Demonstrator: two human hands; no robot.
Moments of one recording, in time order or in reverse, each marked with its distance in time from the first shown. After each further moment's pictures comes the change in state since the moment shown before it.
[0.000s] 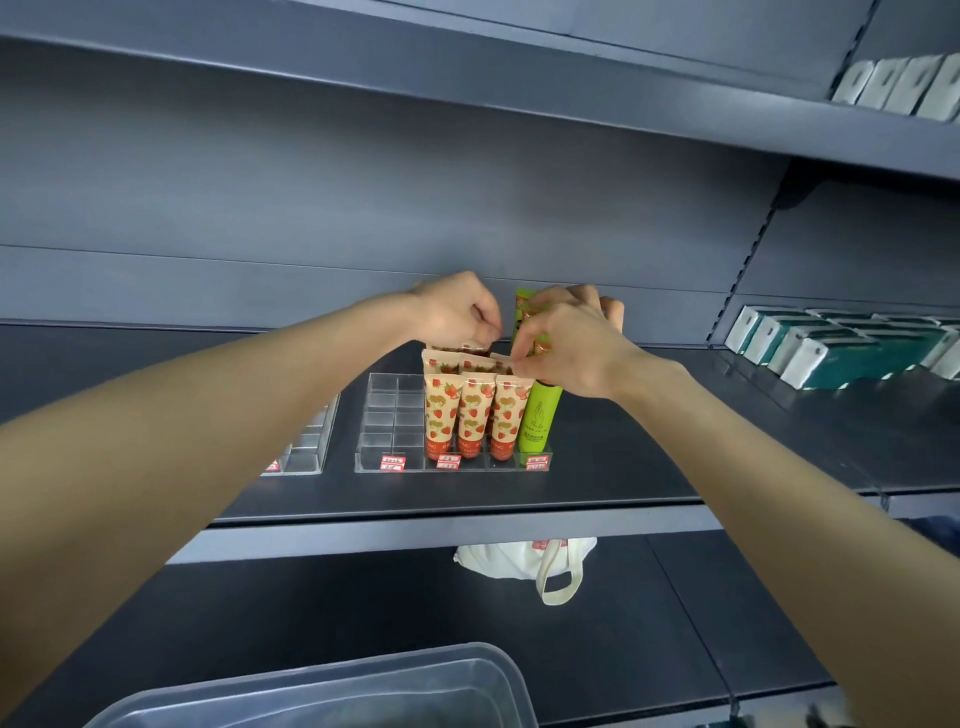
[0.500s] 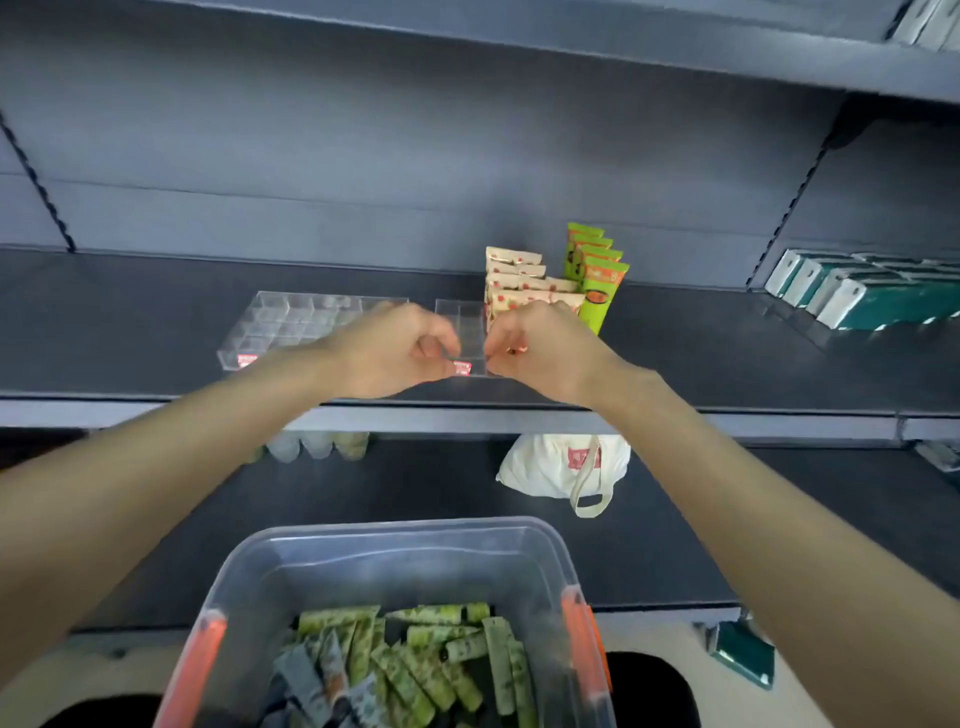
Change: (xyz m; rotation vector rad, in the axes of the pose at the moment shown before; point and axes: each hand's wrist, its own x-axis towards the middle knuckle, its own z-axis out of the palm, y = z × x) left_hand -0.193 -0.010 0.012 0.057 0.049 -0.110; right_hand -0.081 -0.087 0.025 0.348 -0.083 -0.123
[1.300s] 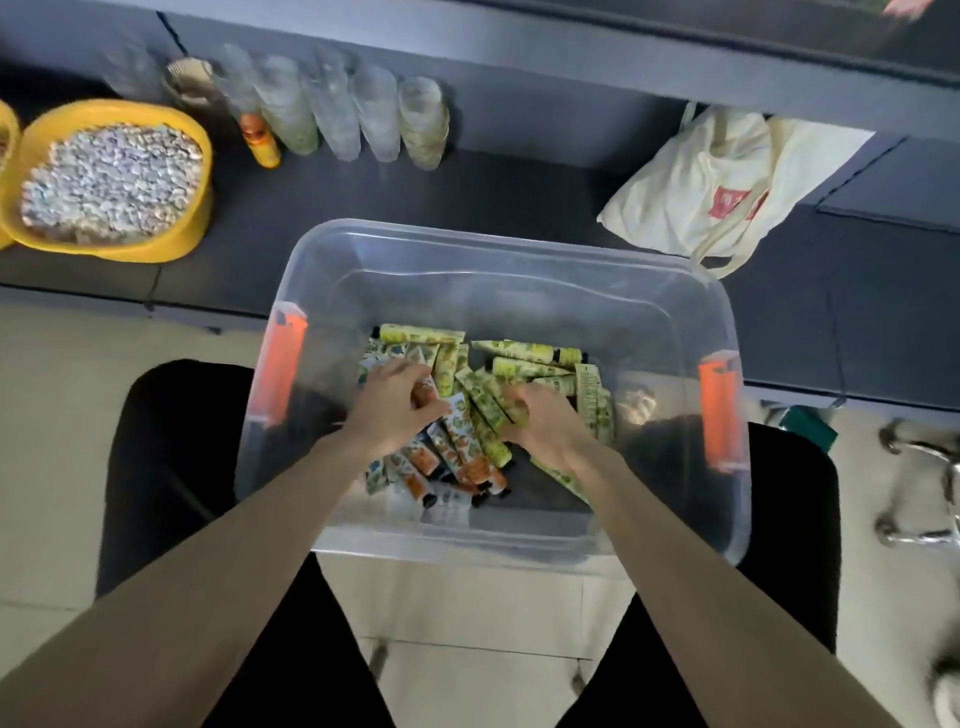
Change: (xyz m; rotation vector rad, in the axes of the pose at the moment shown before) left_hand -0.188 -0.149 0.286 -0.252 -0.279 -0.648; right_hand -0.146 0.048 0.327 0.251 -0.718 0.454
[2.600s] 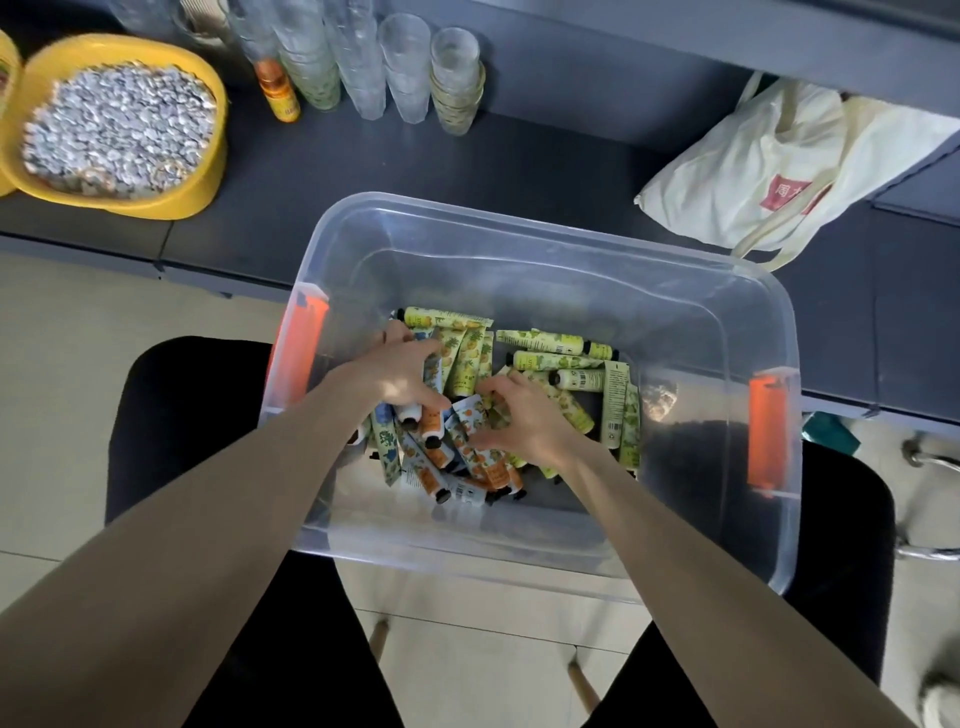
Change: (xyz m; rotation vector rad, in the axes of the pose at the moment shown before) left_hand 0.036 -0.013 -0.029 0.197 -0.406 -0.122; right_hand 0.033 -0.012 0.033 -0.084 -0.055 -0.214
